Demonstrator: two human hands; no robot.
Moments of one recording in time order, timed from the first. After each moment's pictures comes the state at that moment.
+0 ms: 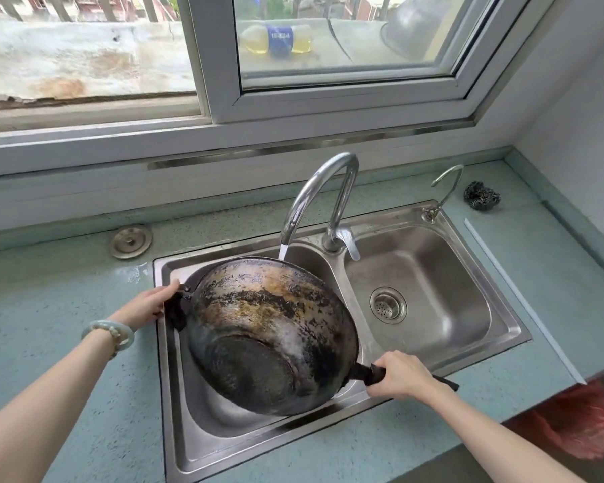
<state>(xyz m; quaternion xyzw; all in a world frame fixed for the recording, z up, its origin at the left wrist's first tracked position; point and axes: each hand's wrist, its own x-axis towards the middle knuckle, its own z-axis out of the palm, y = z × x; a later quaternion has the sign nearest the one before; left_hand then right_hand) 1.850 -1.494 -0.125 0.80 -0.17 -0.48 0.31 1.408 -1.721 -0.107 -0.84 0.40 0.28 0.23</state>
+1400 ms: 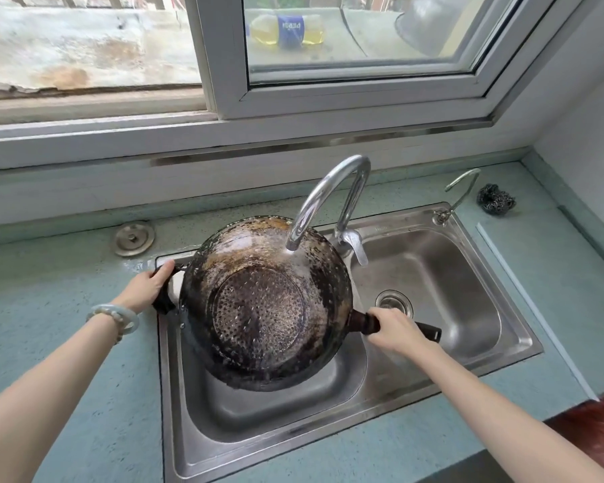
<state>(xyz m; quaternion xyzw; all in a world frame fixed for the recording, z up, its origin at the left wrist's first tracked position) 1.870 -1.522 -0.126 0.88 -0.16 -0.34 0.28 1.464 -1.778 -0.103 -0.88 0.39 0.16 0.24</state>
